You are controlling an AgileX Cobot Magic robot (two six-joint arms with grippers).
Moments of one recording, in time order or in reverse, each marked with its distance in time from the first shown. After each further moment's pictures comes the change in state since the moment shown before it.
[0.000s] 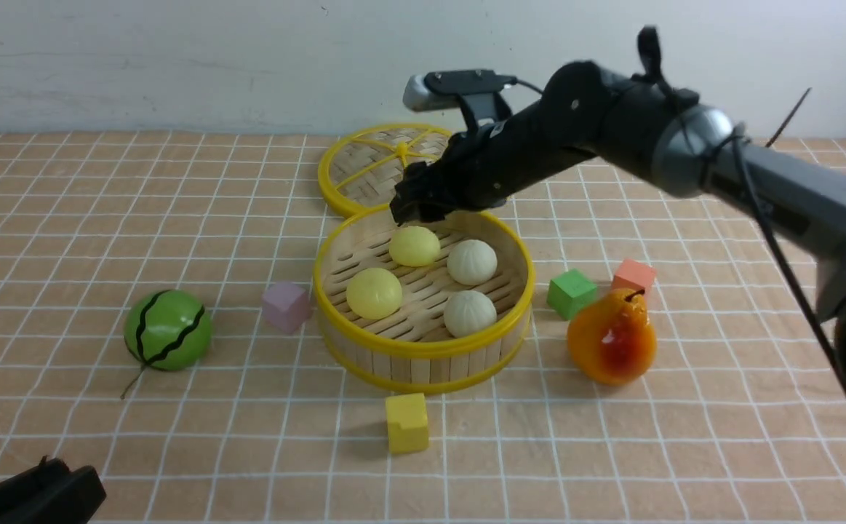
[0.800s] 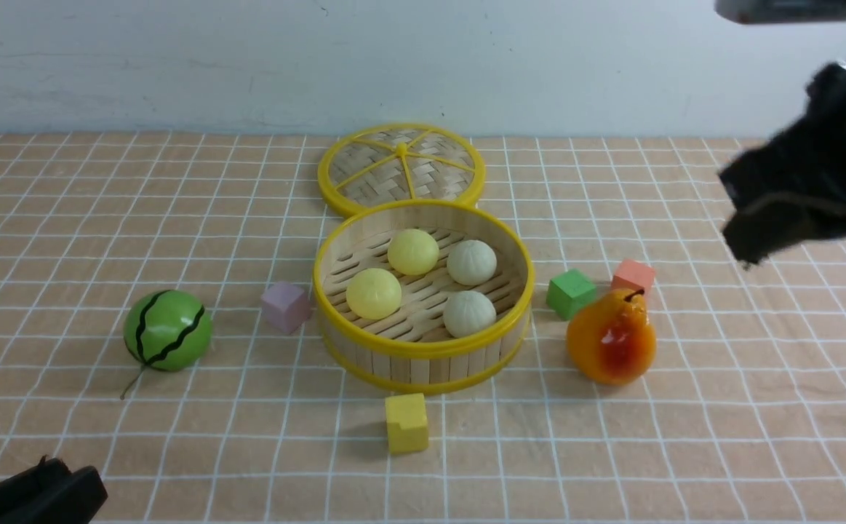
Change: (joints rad) right arm -0.033 -0.986 0.651 -0.366 0.546 0.392; left arm 0.000 0.000 0.000 0.000 0.001 0.000
